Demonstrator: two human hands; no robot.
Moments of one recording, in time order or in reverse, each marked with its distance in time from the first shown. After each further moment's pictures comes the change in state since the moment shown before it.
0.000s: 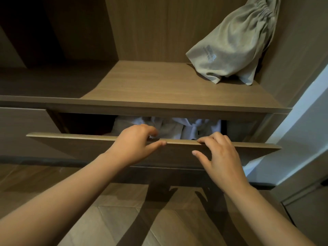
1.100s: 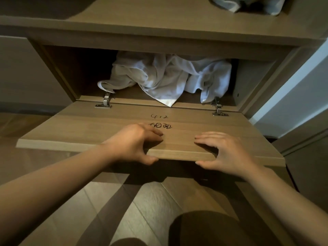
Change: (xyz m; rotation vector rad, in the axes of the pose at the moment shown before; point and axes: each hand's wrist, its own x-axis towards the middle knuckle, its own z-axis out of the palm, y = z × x) left_hand -0.095 -0.029 0.092 -0.045 -0.421 0.250; right_hand -0.101 0.051 0.045 0.077 -0.573 -0.168
